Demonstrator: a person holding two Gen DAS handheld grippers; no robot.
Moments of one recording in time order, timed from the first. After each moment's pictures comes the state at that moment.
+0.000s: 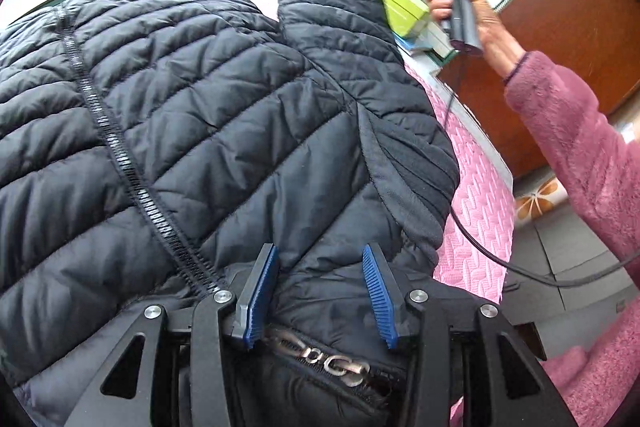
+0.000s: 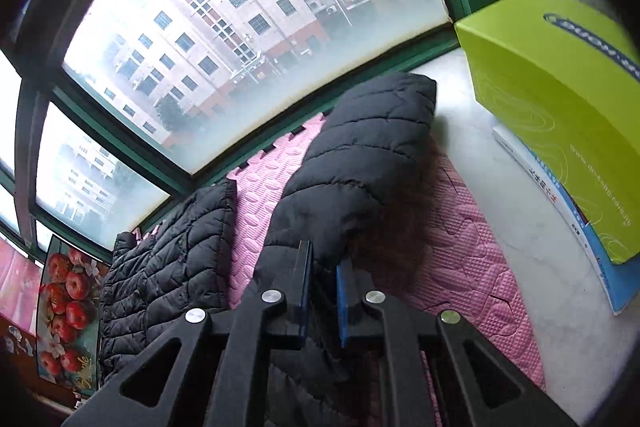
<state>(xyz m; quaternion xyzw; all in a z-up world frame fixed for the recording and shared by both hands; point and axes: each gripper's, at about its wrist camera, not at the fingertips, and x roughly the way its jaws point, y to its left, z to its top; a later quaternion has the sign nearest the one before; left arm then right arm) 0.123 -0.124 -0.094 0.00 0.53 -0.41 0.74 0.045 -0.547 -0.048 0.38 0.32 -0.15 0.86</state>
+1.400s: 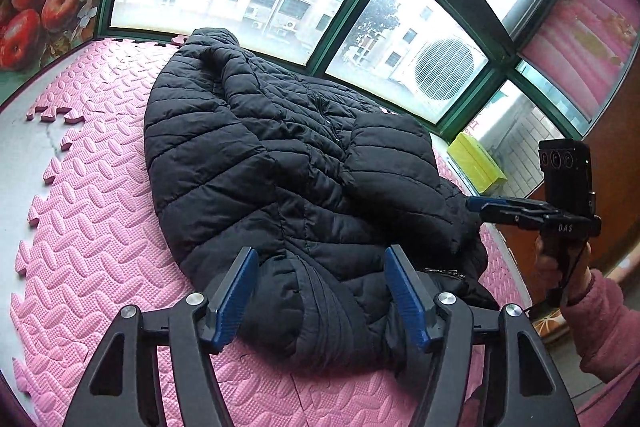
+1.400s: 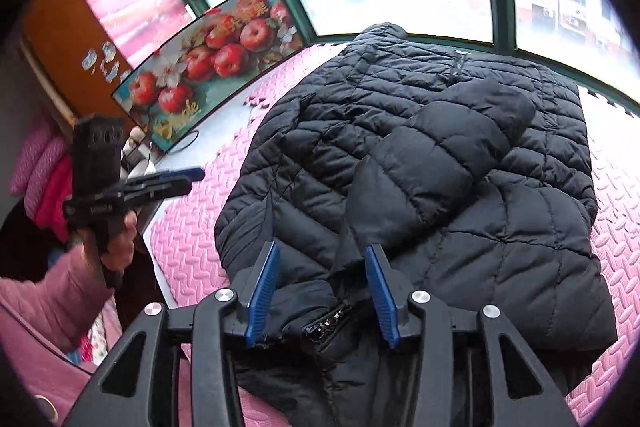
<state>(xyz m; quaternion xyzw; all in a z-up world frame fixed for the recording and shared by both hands) 0.024 0.135 -0.019 -0.17 0.41 -0.20 0.87 0.039 -0.181 0.002 0.14 0.42 0.17 0.88</state>
